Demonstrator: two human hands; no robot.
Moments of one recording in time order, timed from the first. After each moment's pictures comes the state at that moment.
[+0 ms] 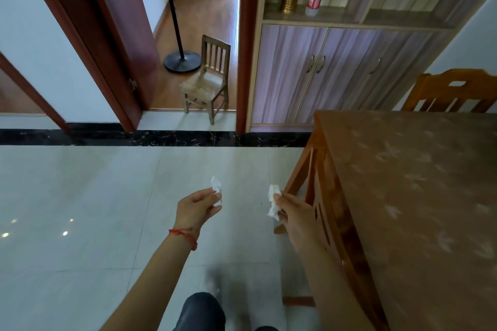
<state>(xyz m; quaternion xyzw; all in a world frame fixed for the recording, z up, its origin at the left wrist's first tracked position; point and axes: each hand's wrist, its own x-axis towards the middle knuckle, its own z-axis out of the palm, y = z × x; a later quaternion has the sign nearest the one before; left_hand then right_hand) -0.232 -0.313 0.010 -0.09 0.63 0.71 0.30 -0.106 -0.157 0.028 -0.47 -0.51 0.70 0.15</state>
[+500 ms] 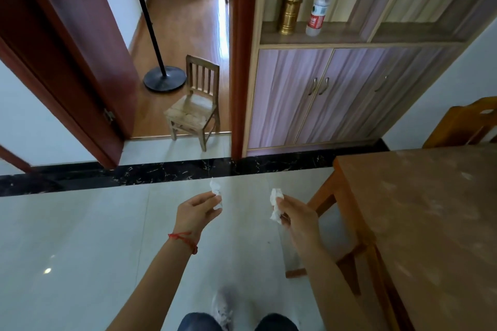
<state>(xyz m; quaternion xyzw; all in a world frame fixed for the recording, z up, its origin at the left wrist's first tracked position) -0.469 -0.199 0.003 -0.08 0.61 0.70 0.35 -0.327 -0.052 0.014 -0.51 -0.44 0.71 0.20</state>
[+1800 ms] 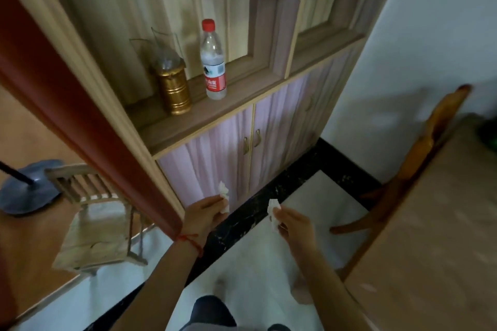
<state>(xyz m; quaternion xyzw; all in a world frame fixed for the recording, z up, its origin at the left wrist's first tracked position) -0.730 0.276 0.007 0.09 0.63 0.57 0.52 -0.544 0.307 -0.014 -0.59 -0.31 0.64 0.37</state>
